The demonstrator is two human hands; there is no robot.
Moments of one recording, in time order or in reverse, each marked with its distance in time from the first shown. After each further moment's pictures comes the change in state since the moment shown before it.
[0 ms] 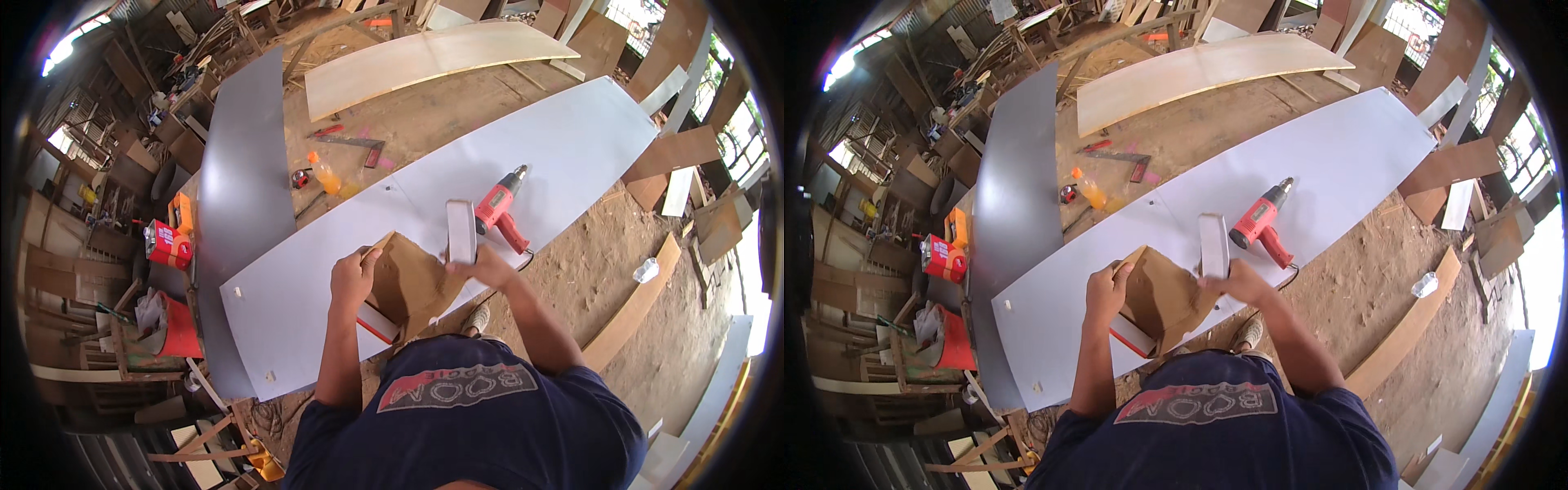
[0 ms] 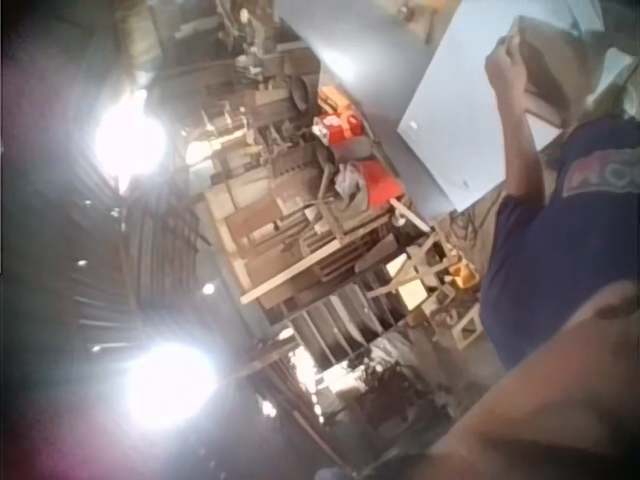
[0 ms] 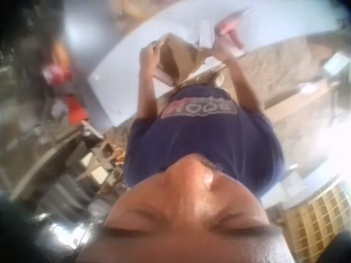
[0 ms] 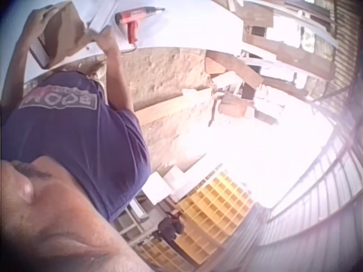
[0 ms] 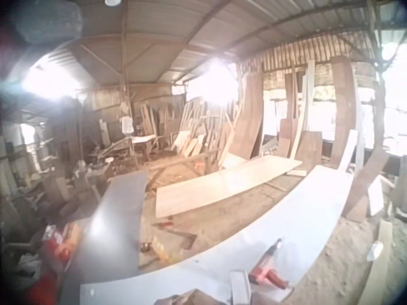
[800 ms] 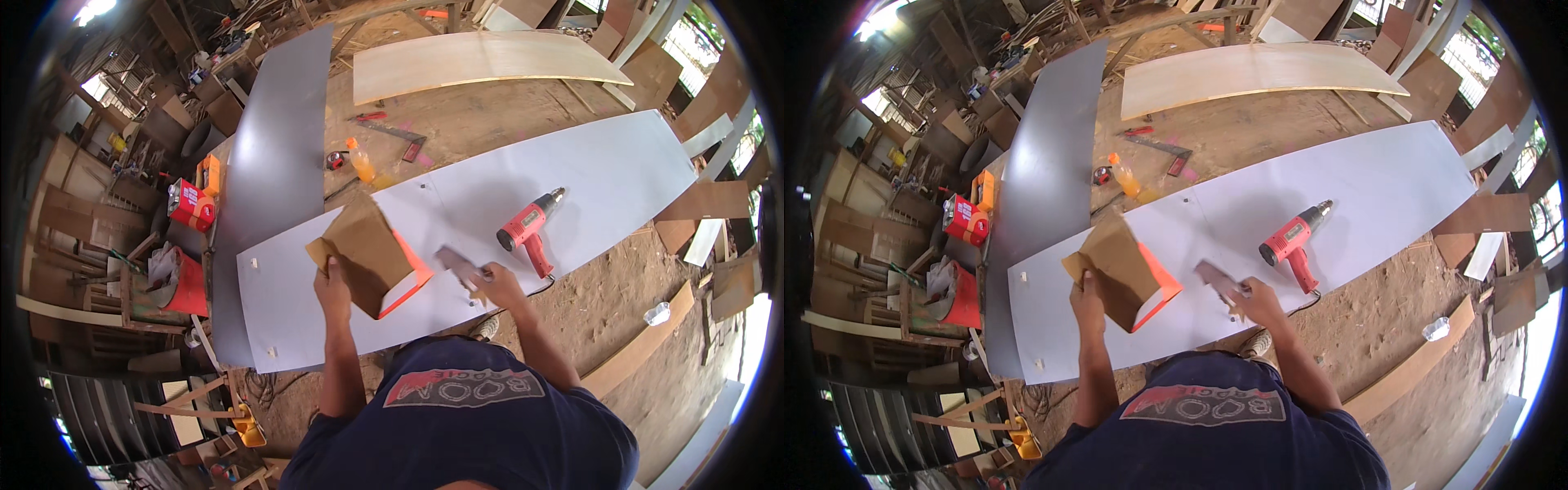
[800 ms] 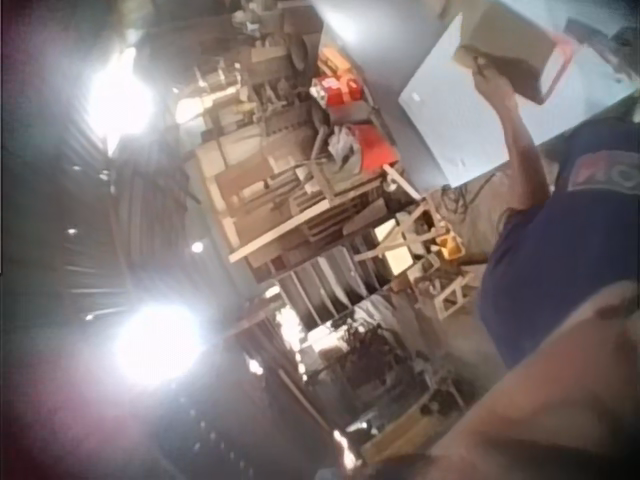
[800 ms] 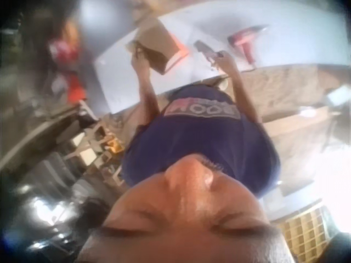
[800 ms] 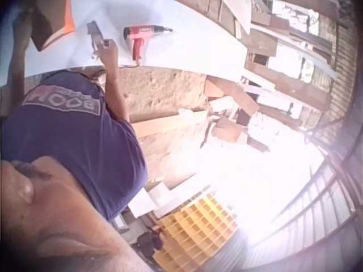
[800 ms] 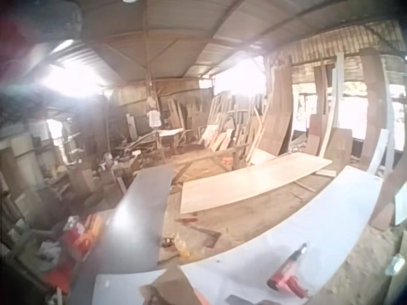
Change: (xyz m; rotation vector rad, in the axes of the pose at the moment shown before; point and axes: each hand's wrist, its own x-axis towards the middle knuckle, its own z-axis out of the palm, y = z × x) left_hand -0.037 -0.053 -0.011 -0.736 0.583 -0.556; right_hand 0.026 0.068 -0.002 -0.468 0.072 0.130
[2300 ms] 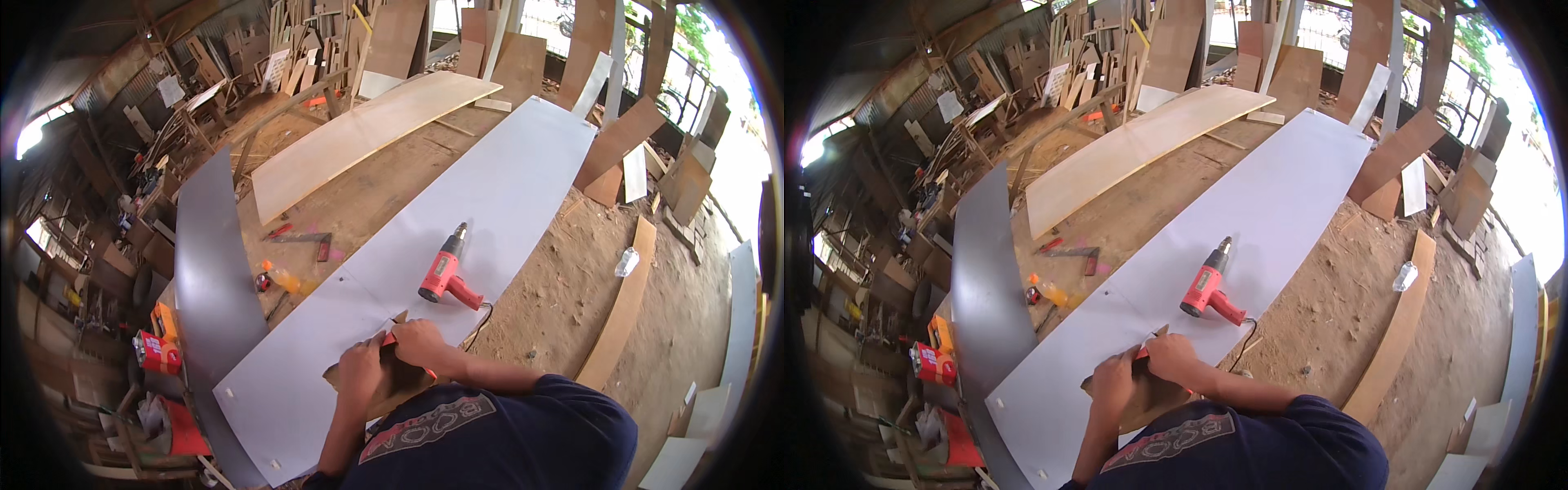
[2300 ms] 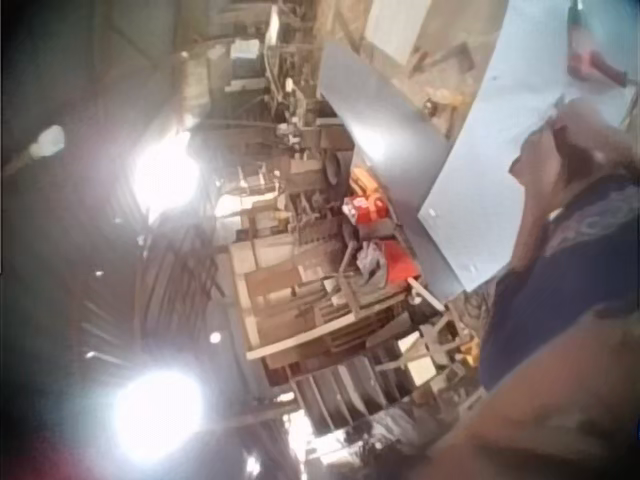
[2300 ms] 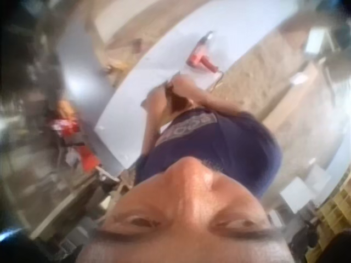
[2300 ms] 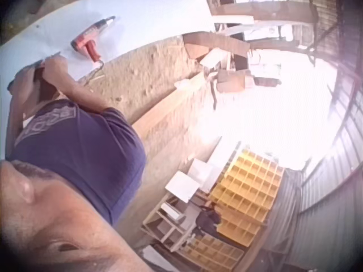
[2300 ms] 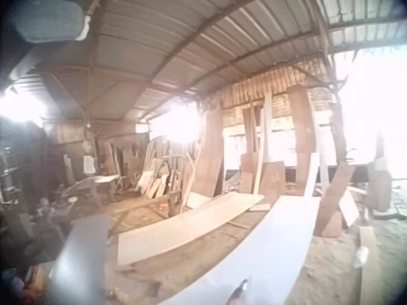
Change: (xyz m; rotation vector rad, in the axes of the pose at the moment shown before) left_hand -0.081 0.067 0.120 0.997 -0.891 0.894; right_hand -0.025 -0.092 -0.013 -0.316 0.263 -0.194
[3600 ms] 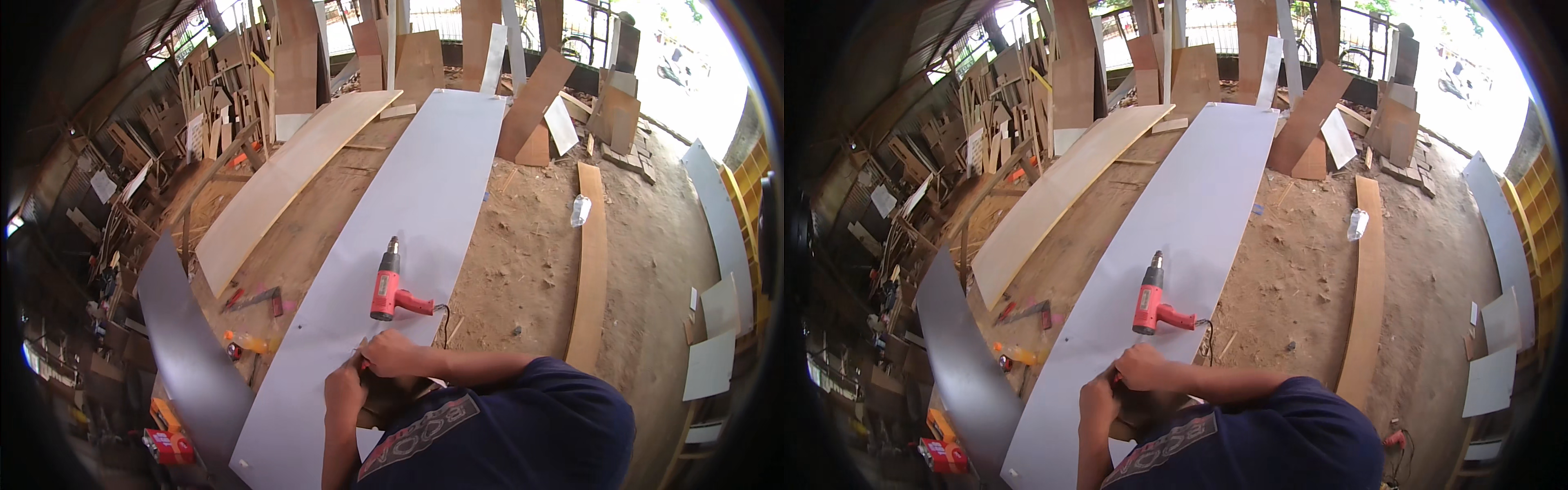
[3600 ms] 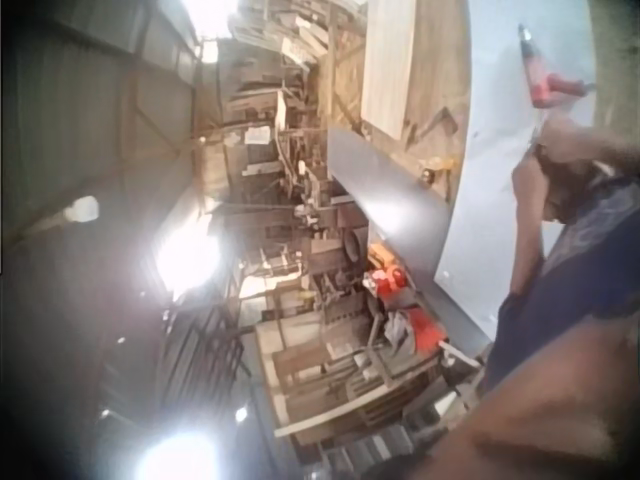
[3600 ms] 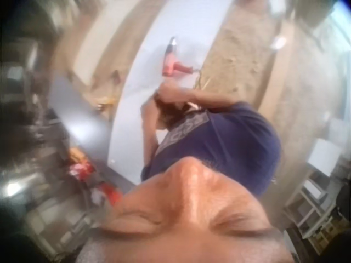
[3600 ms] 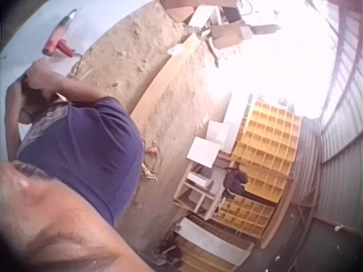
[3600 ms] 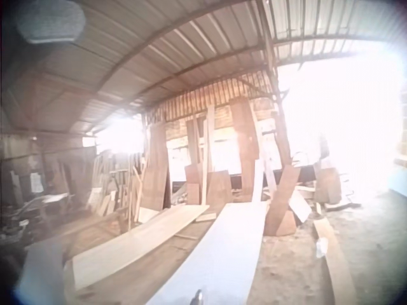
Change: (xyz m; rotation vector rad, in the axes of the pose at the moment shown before) left_hand 0.034 0.029 0.011 -0.105 -0.124 0.120; right_hand -0.018 0.019 -0.033 -0.035 0.153 -0.089
